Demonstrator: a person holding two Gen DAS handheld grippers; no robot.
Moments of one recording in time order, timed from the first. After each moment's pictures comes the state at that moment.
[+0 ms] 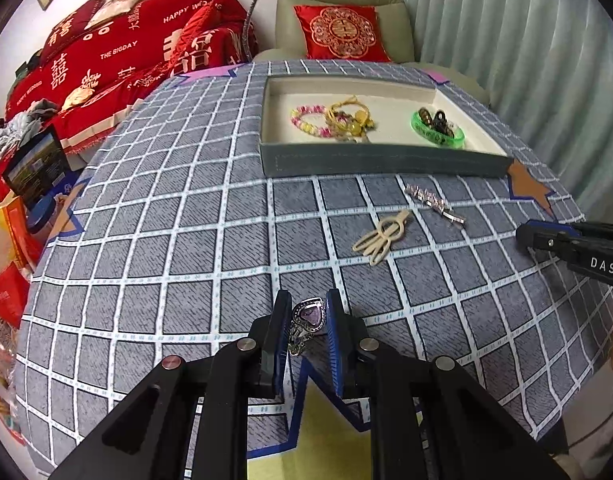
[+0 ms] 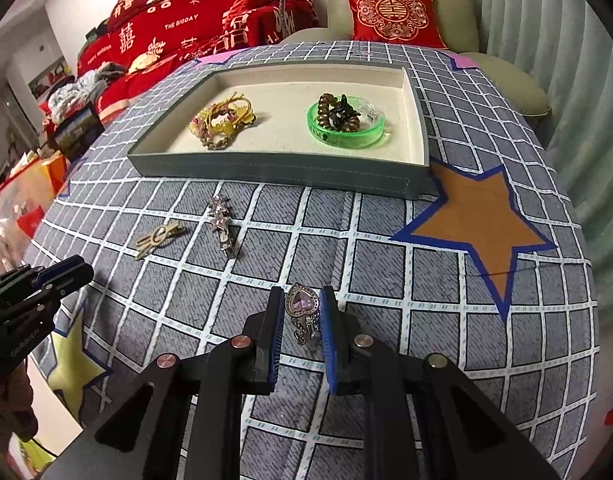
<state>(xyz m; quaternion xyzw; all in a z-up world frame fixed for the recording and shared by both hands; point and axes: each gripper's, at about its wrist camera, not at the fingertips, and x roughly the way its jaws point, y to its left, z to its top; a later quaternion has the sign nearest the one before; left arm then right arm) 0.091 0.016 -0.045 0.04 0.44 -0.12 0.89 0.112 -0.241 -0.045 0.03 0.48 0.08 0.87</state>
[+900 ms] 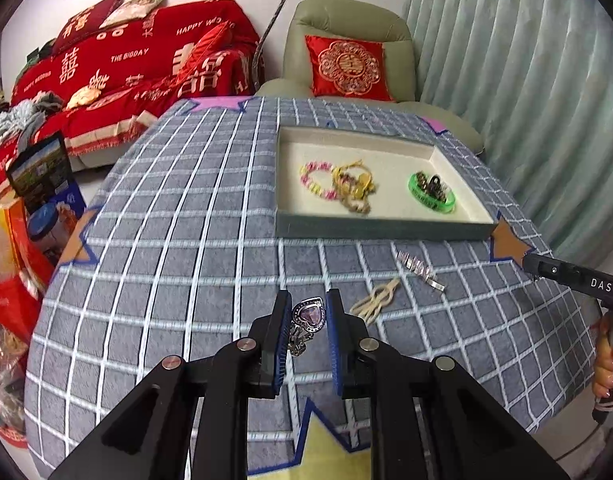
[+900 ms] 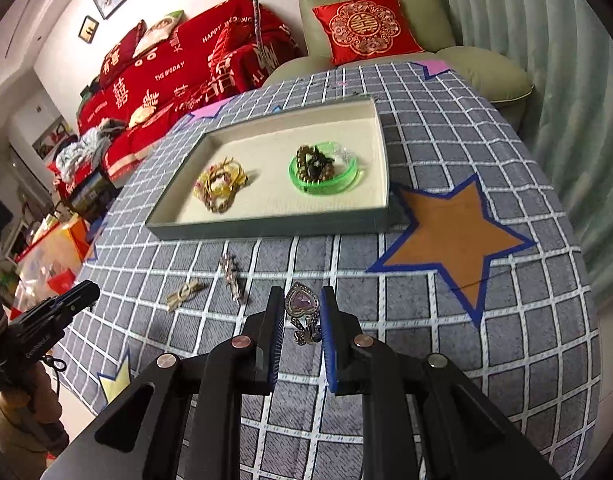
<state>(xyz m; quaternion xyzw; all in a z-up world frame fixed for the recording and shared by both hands) 0.107 0.032 -0.002 -0.01 0.40 -0.13 0.91 0.115 -0.277 -0.006 0.12 0.44 0.08 0.88</state>
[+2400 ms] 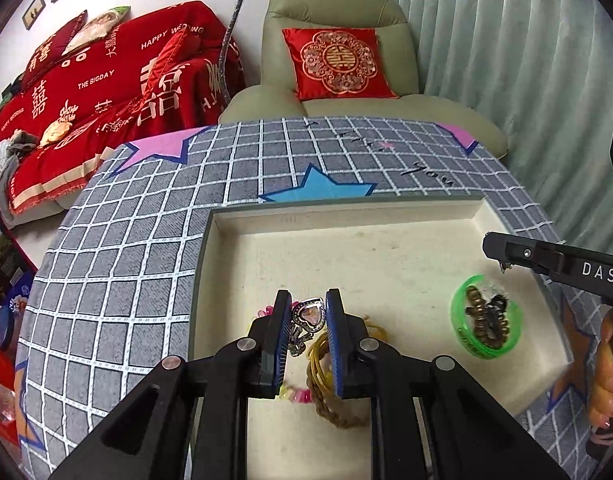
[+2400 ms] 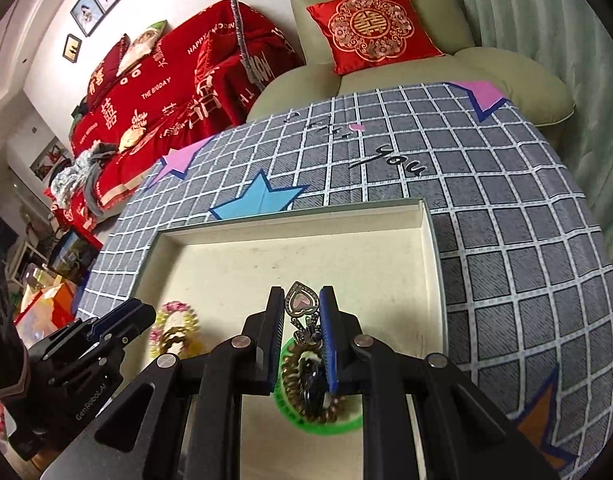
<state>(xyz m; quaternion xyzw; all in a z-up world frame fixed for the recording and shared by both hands) 0.301 -0.060 -0.023 0.04 0.41 -0.13 0.90 0.331 -0.279 -0.028 0.15 0.45 0.08 0.88</state>
